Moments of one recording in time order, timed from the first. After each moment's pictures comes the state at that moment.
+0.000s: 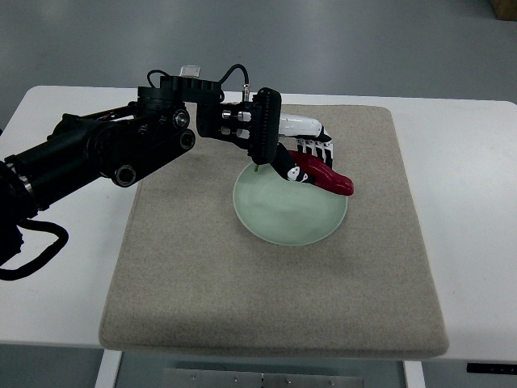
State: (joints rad) left arm -1.18 0.14 -0.35 -0.81 1.47 -0.43 -0.32; right arm 0.05 0.00 0.02 0.13 -0.13 0.03 0.06
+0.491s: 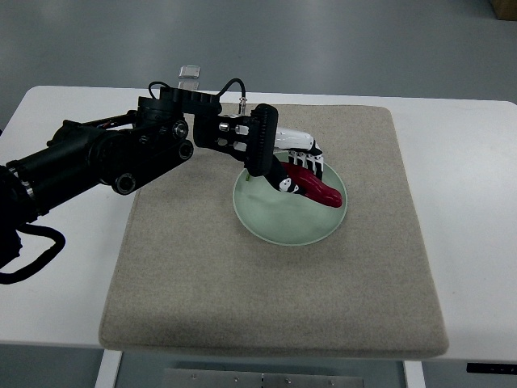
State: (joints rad) left arm -1.17 0.15 -0.32 -0.79 1.48 -0.43 -0.32; right arm 0.05 0.00 0.02 0.13 -0.13 0.03 0.06
